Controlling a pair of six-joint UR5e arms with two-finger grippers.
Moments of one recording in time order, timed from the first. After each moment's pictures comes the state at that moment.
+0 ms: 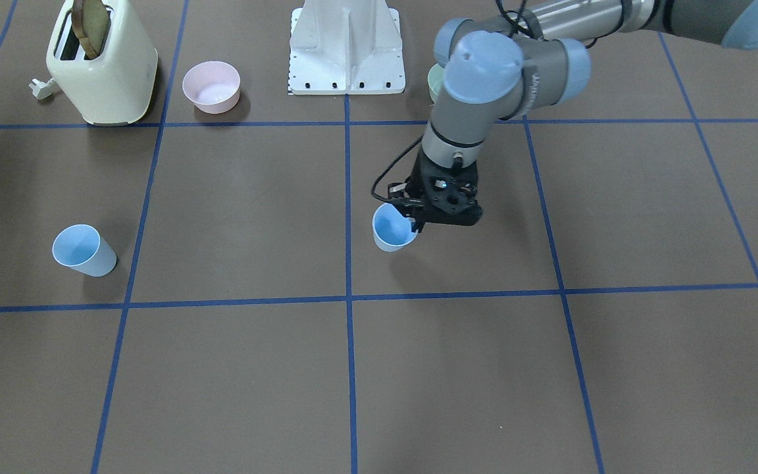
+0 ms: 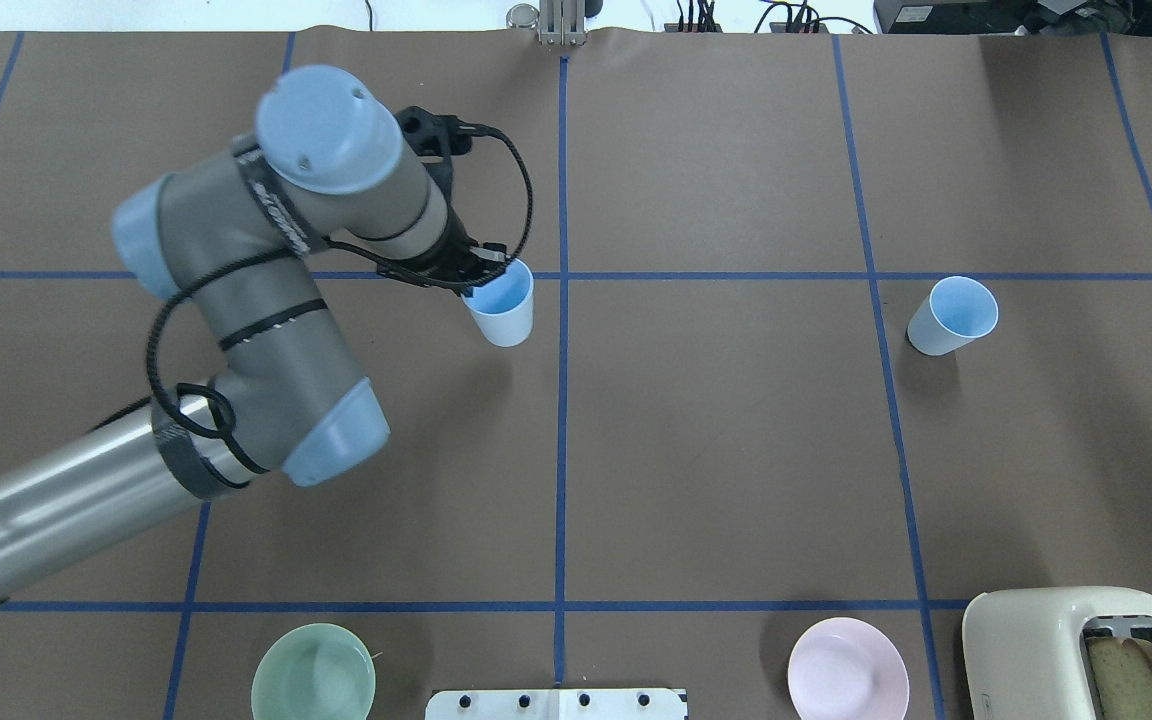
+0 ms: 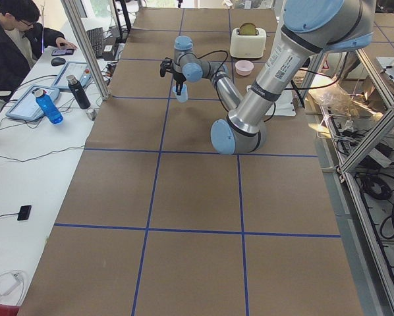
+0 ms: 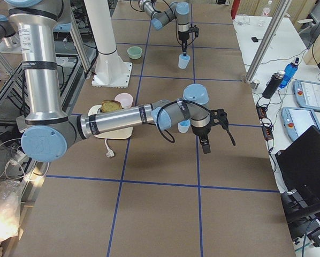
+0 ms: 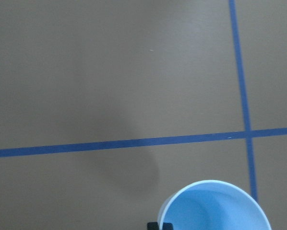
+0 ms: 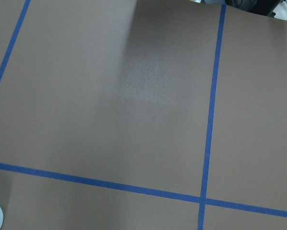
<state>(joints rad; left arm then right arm) -0.63 -2.33 -1.60 -1.68 -1.90 -1.13 1.43 -1.51 1.74 -1.34 2.21 0.25</state>
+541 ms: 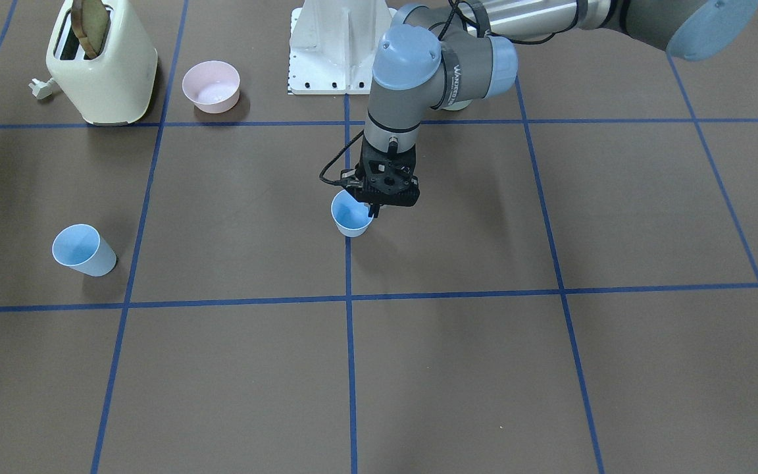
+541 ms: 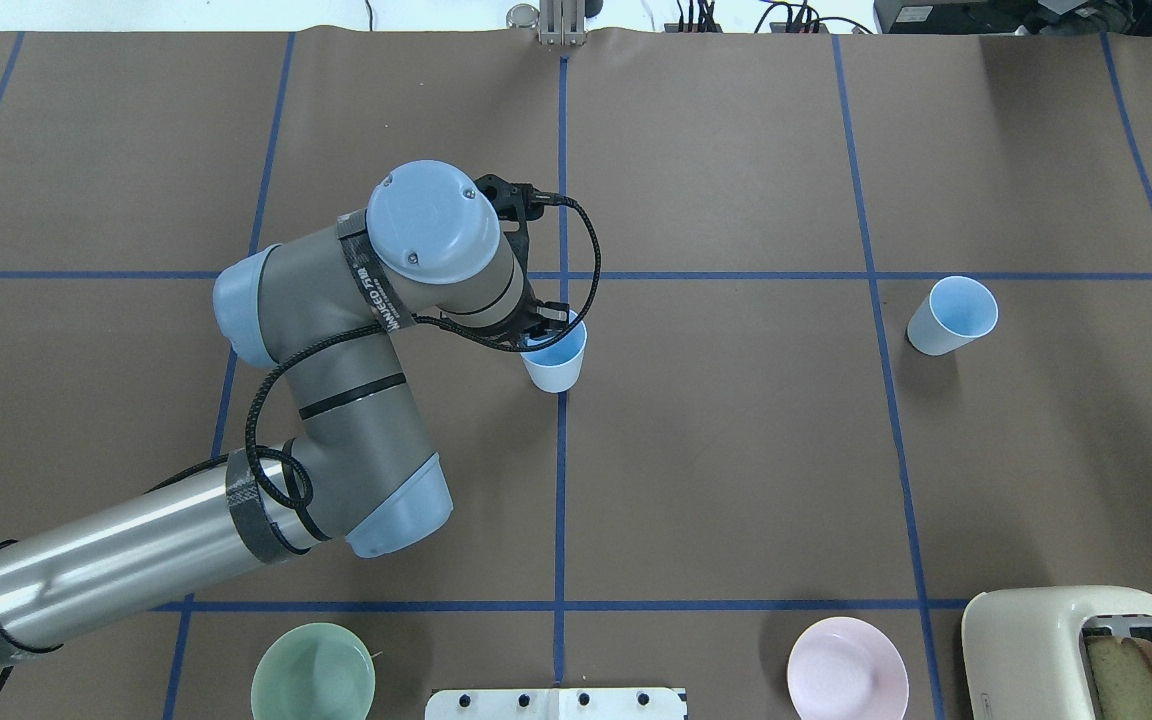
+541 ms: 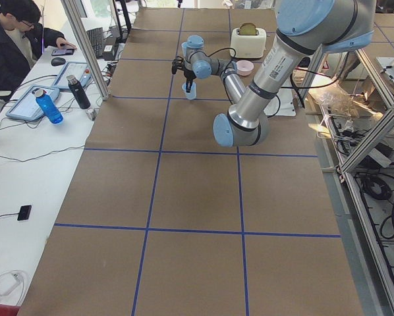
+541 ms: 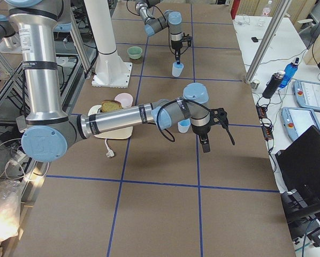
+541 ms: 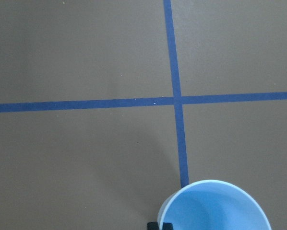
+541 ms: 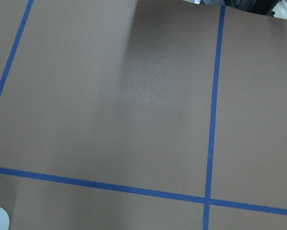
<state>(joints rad) -0.54 -2.36 -1.58 -1.68 -1.83 -1.16 1.43 -1.51 1.75 -1.34 2.21 0.27</state>
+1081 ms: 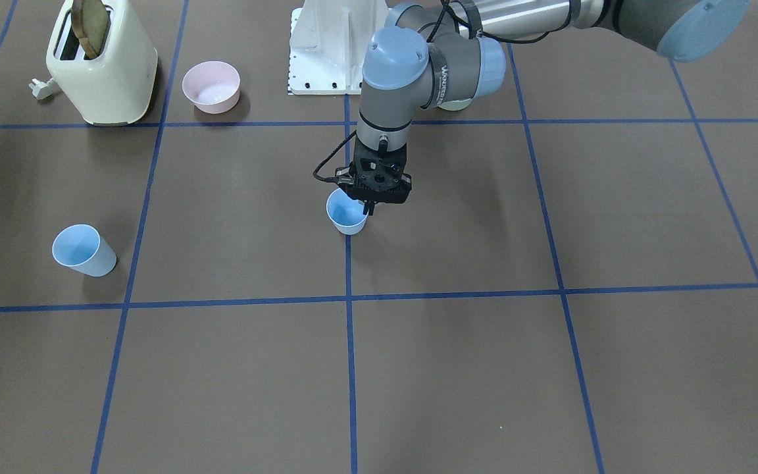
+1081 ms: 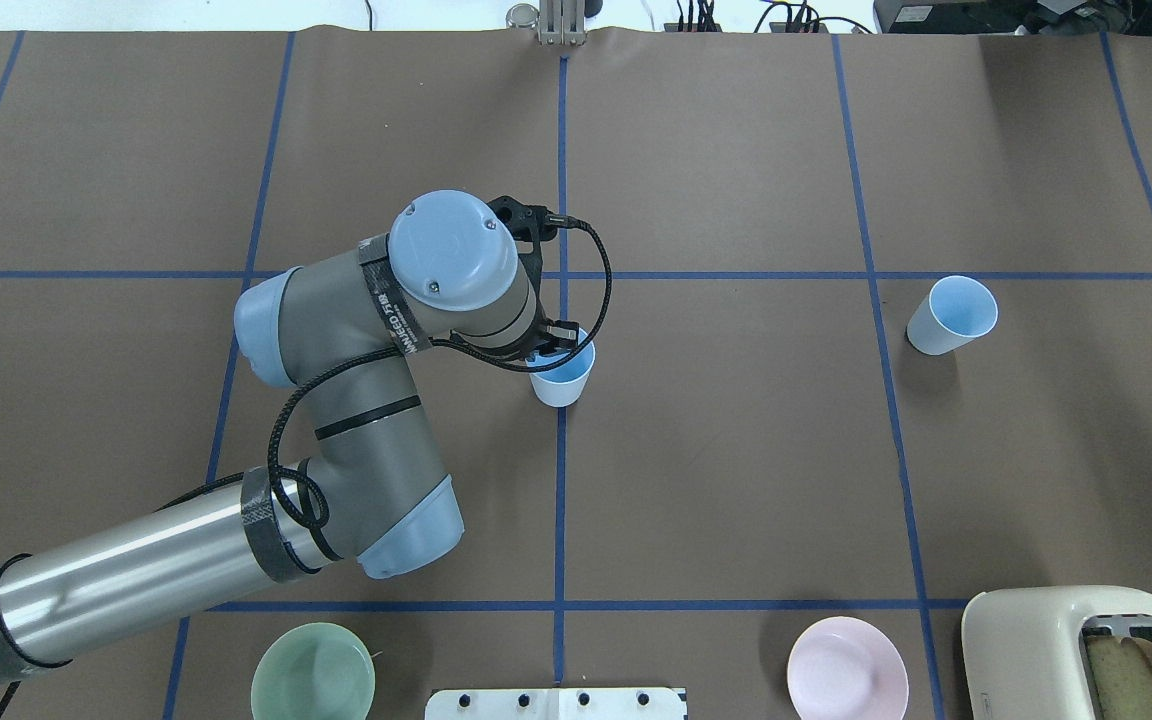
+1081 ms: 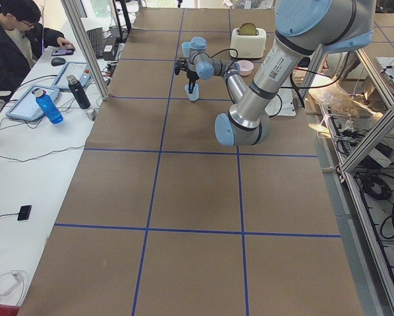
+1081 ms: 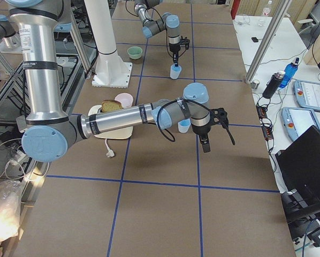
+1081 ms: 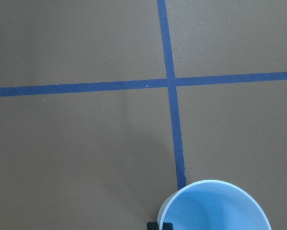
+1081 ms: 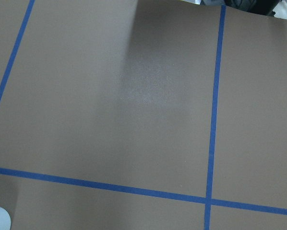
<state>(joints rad) -0.51 -2.36 -1.56 -1.68 -1.80 -1.15 1.43 -1.51 1.75 -1.34 2.21 0.27</state>
